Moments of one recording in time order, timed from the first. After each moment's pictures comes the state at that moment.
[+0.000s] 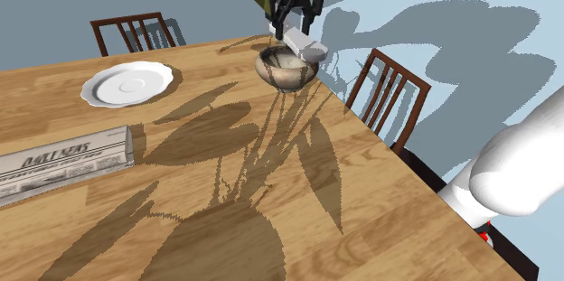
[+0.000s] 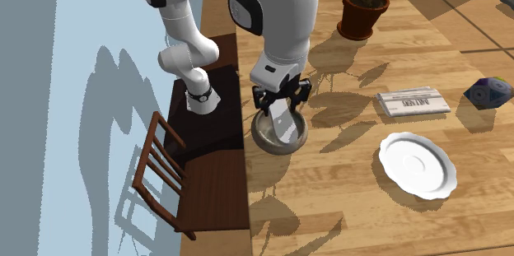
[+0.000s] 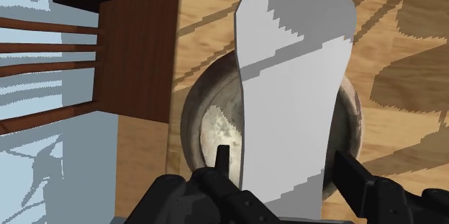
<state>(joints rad) -0.06 -0.06 0.34 -1.61 0.04 1.55 0.51</state>
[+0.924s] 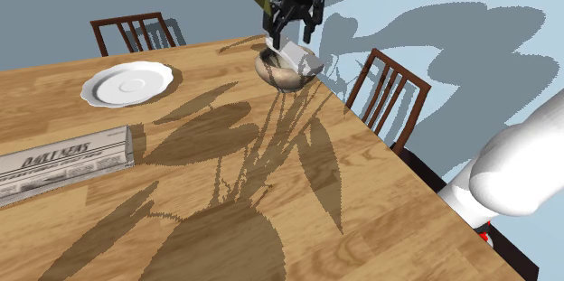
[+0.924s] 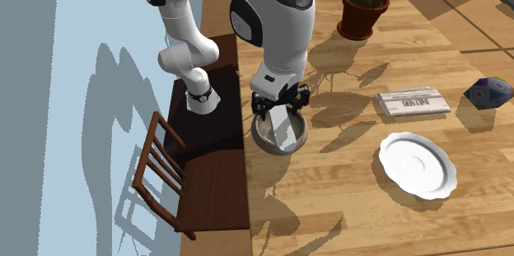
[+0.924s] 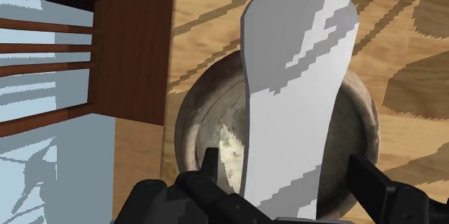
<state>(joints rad) -0.06 -0.08 0.34 -1.70 0.05 1.62 0.51</state>
